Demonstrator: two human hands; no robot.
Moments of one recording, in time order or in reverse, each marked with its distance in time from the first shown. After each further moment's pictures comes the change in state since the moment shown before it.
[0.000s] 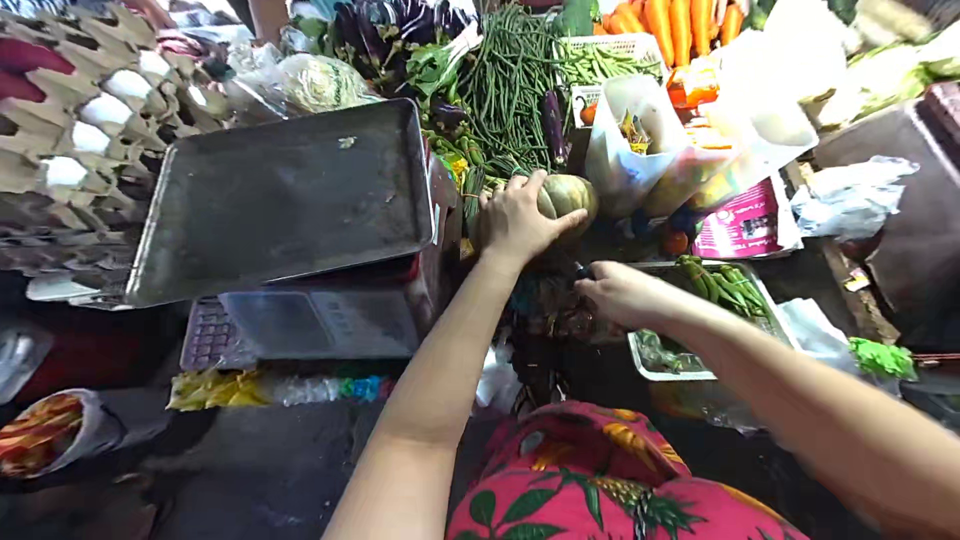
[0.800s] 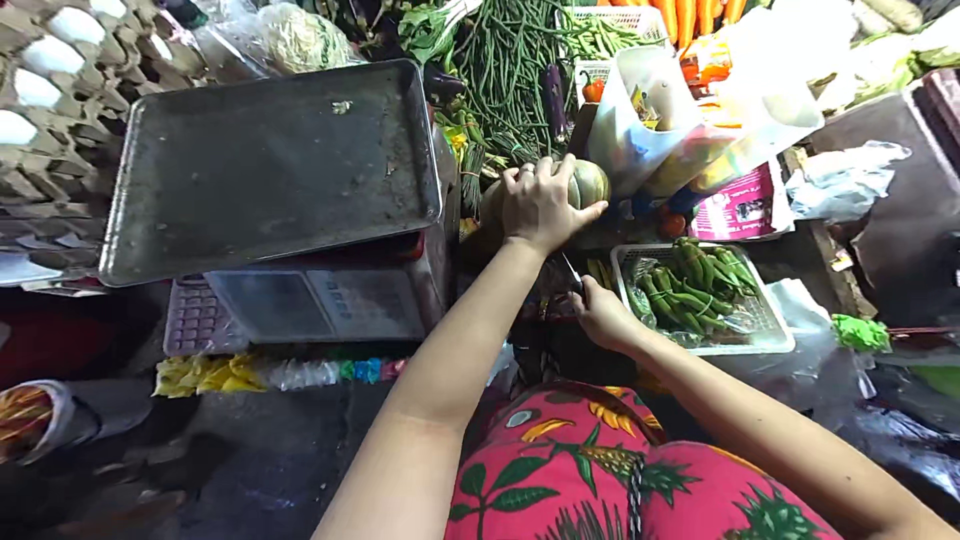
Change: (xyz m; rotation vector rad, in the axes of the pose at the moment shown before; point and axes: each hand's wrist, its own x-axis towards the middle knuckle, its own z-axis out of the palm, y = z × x) left_hand -0.013 0.011 0.026 0.121 0.178 0.151; right_hand 0.043 0.062 0.075 -0.118 0.161 -0.045
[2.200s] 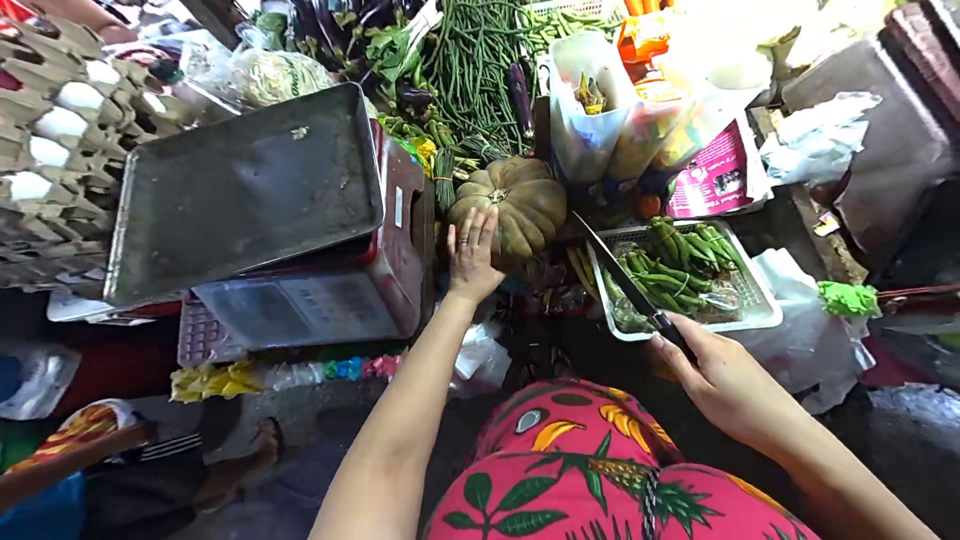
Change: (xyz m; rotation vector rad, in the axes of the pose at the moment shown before) left_hand -0.093 -0.065 0.071 -0.093 -0.028 0.112; right_hand -0.140 0.114 -0.035 -0.049 0.420 -0.243
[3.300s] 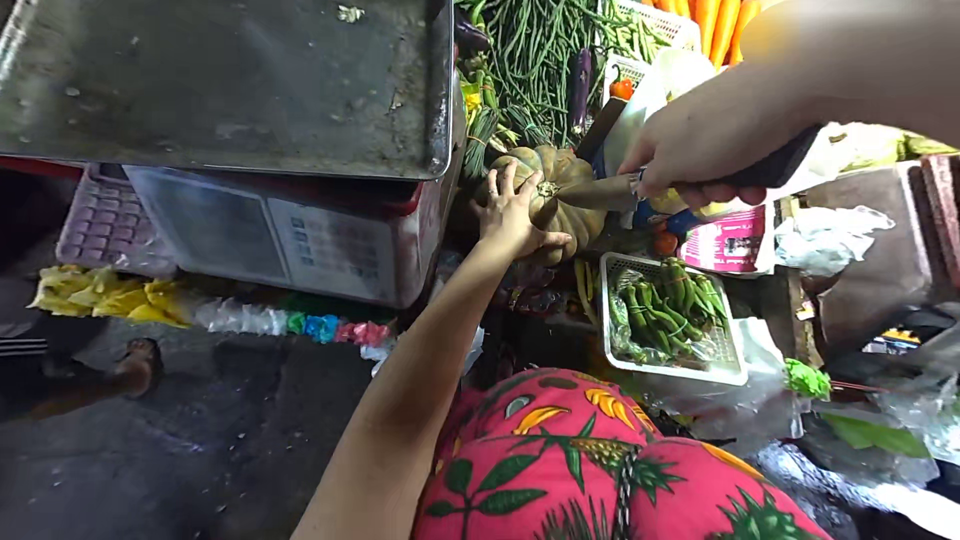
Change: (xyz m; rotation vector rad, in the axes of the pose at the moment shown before) left_hand 0.065 0.018 -0.034 -0.201 -0.368 -0.521; right_hand 0.289 -0.192 -0.102 -0.606 -1.104 -0.025
